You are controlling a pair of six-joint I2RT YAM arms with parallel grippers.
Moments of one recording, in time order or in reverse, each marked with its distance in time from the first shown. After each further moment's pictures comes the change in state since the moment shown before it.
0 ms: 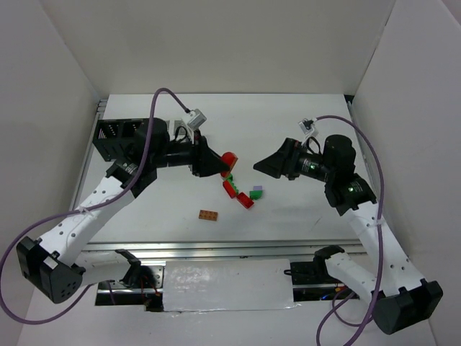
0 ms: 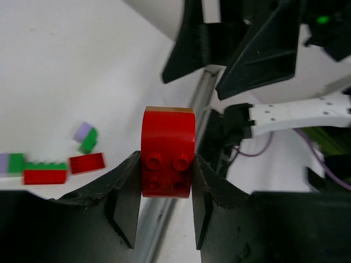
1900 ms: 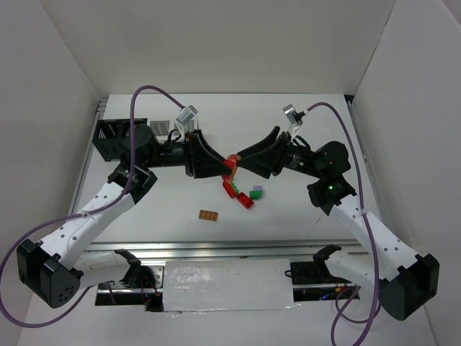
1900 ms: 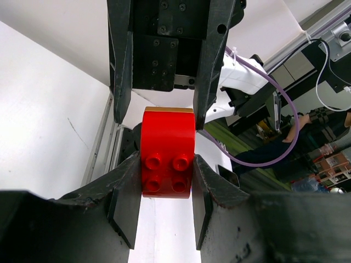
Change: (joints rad) left arm 0.005 -0.054 -0.138 0.521 0.301 -0.516; right arm 0.200 0.105 -0.083 0.883 -0.158 0.236
